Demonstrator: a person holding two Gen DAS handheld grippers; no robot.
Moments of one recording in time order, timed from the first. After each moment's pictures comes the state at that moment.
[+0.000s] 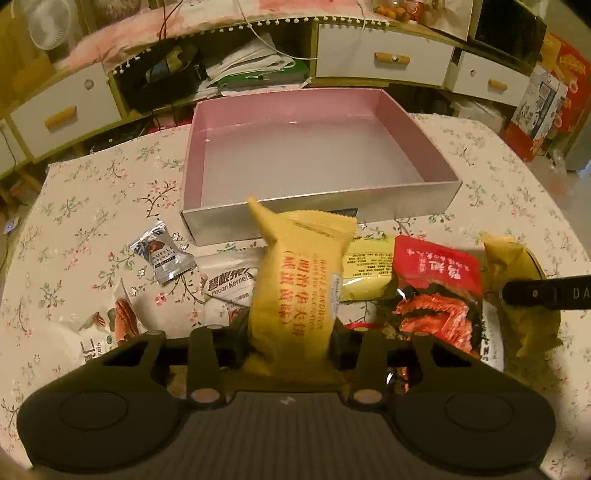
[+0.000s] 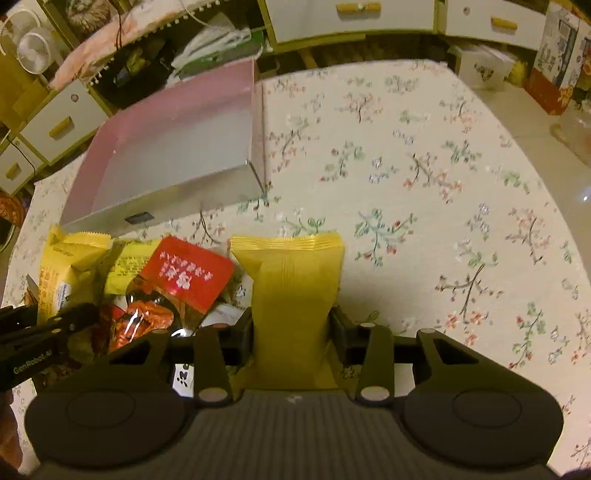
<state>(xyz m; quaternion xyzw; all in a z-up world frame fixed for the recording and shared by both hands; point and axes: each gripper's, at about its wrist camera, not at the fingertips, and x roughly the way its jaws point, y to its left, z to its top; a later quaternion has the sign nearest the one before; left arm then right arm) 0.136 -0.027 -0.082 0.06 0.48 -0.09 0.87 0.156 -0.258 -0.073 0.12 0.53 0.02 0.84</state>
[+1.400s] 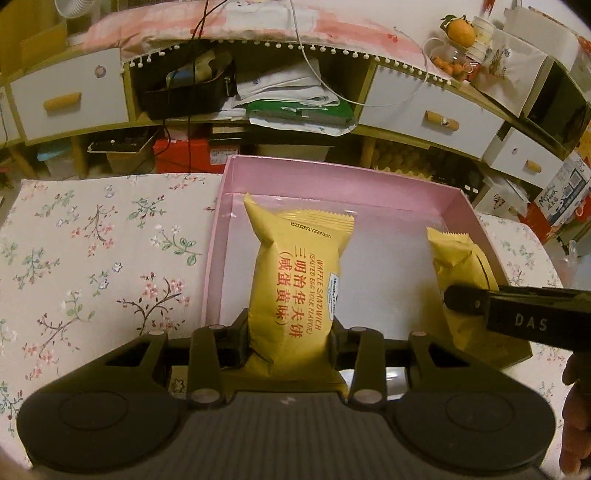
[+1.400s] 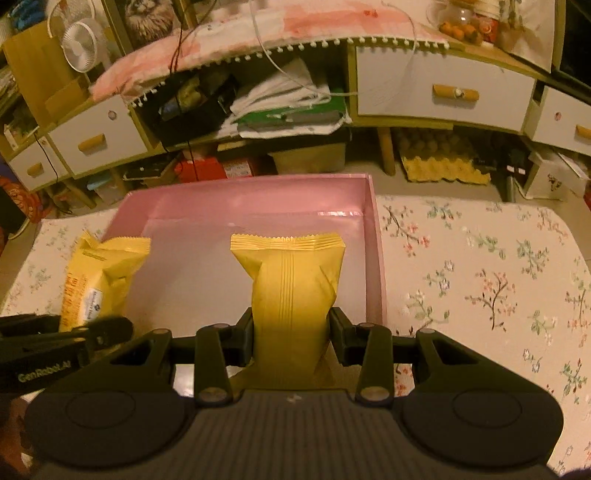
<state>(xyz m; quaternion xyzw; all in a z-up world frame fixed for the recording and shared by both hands) 0.258 -0.002 -0.087 -0.04 0.46 -0.07 0.89 0.295 -0.193 -0.075 0.05 0.46 0.09 0.88</state>
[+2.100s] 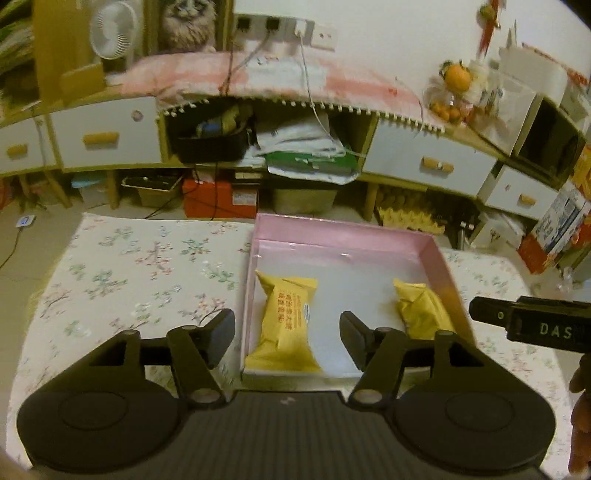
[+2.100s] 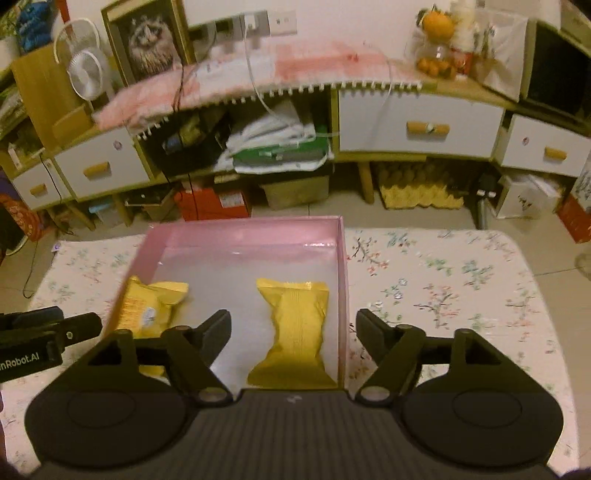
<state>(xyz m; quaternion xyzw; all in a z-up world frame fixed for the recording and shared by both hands) 0.194 0.013 -0.002 -0.05 0.41 -0.04 0.91 0.238 -0.209 0.004 0.04 0.41 0.06 0.91</state>
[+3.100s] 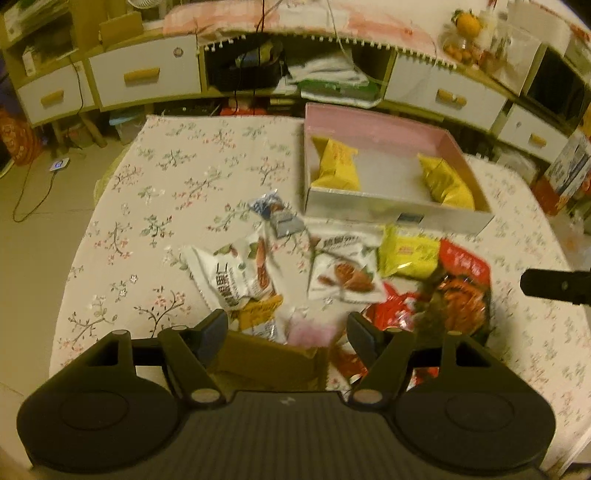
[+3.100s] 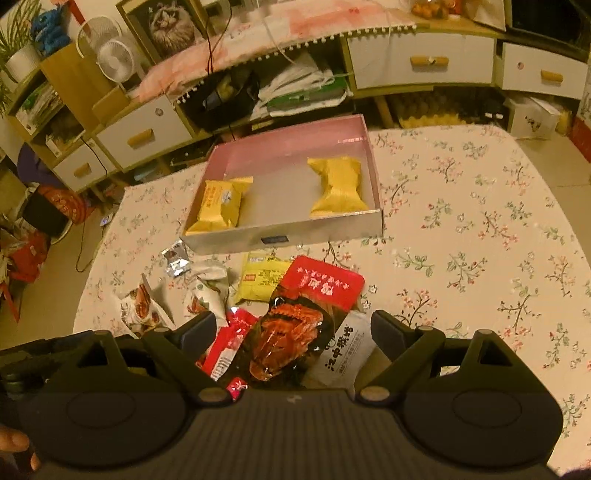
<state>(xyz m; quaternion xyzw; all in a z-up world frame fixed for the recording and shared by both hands) 0.082 0.050 -0.040 -0.02 0.49 -0.02 0.87 0.130 -0.200 -0.014 0.12 0.48 0.10 0.86</state>
